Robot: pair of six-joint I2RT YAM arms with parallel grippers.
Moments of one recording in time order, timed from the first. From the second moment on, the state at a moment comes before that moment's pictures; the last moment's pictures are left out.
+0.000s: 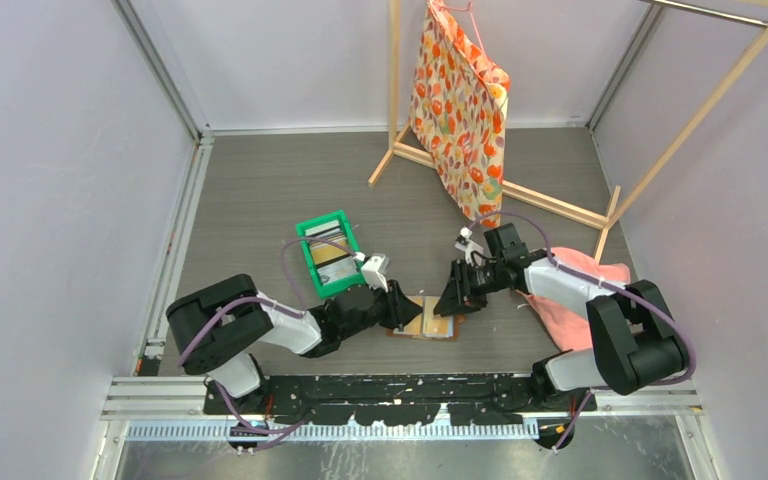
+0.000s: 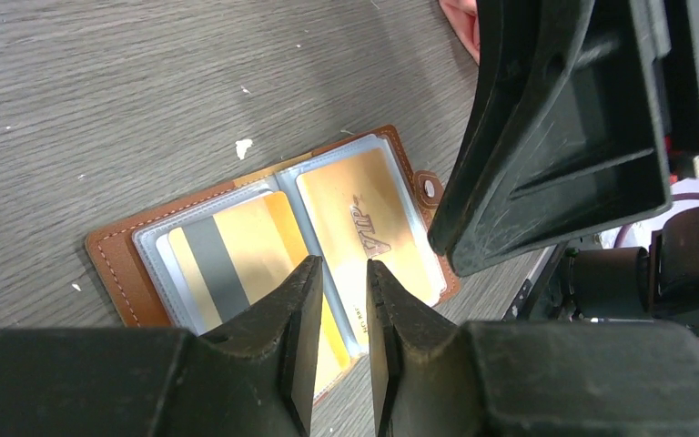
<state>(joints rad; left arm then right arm) -1.06 1.60 0.40 0.86 -0.10 -0.81 0.35 1.38 0.62 -0.34 -0.82 0.45</state>
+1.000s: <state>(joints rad) -1.39 1.29 0.81 -0.22 -0.47 -0.78 0.08 1.23 0.90 -0.83 -0.83 -0.31</state>
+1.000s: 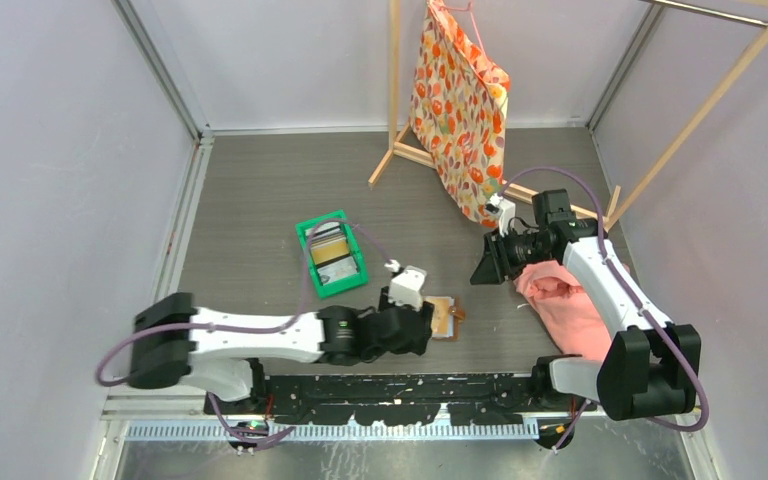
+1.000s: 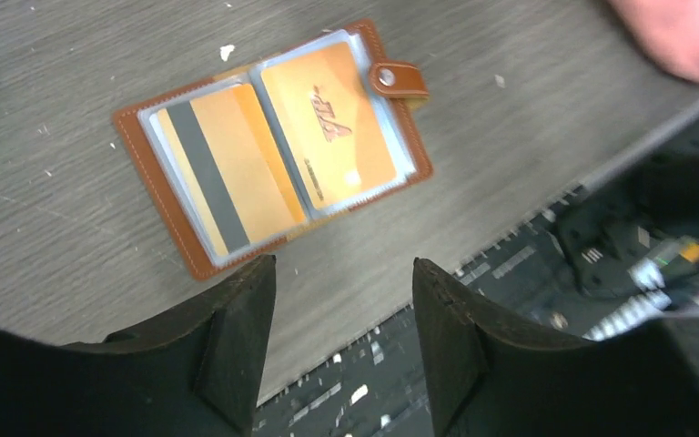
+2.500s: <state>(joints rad) -1.33 1.94 1.32 -0.48 -0.50 -0.90 0.08 1.26 0.91 -0.85 -0.74 -0.31</state>
